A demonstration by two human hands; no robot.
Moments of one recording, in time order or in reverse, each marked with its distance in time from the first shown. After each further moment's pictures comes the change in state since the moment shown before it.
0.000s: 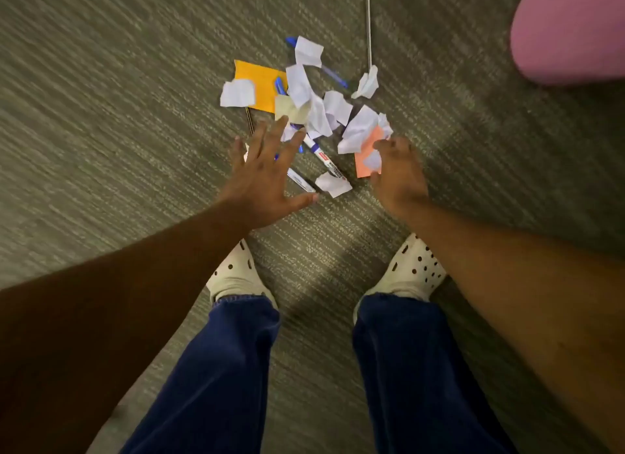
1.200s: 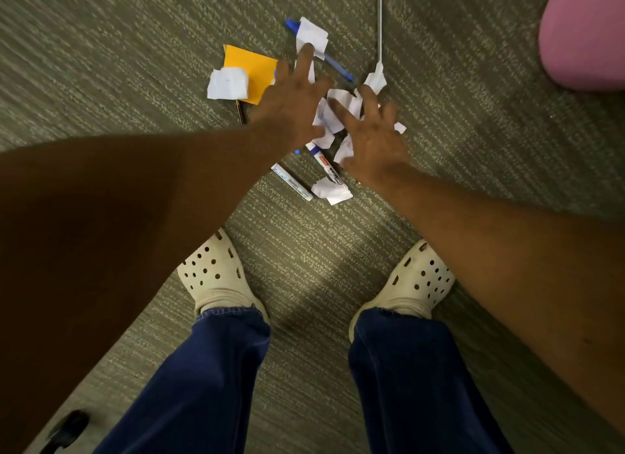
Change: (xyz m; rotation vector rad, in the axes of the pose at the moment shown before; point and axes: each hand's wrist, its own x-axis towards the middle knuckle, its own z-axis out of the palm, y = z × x) left_hand 0.134 0.010 -0.013 0.153 -0.011 -0.001; right_hand 0.063 -0.041 -0.005 -0.179 -0.067 -0.195
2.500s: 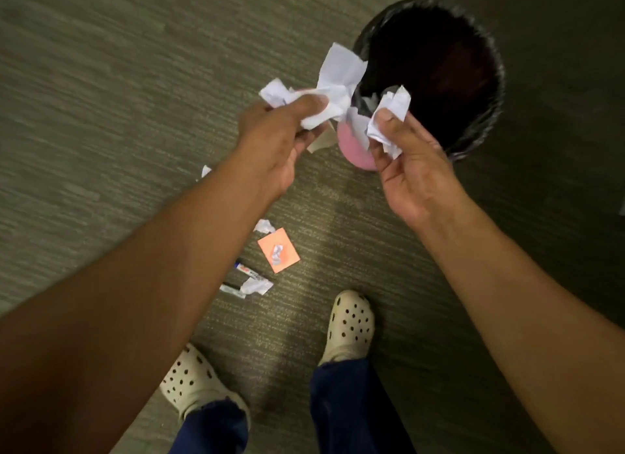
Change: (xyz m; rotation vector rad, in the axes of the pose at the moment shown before) left_hand 0.022 0.252 -0.283 -1.877 0.037 -0.313; right_hand -0.164 0.160 -0.292 2.286 0.650 0.453
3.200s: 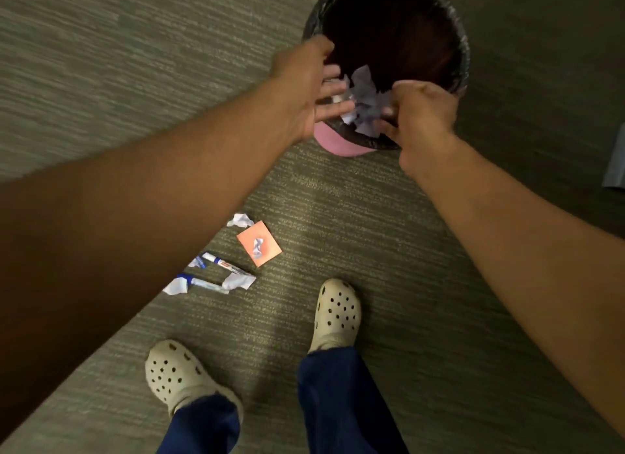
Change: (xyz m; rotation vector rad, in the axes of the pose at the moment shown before) left_hand 0.019 -0.006 0.084 0.251 -0.074 -0.164; right_hand 0.059 -0.032 -0.029 -0.434 0.361 -0.155
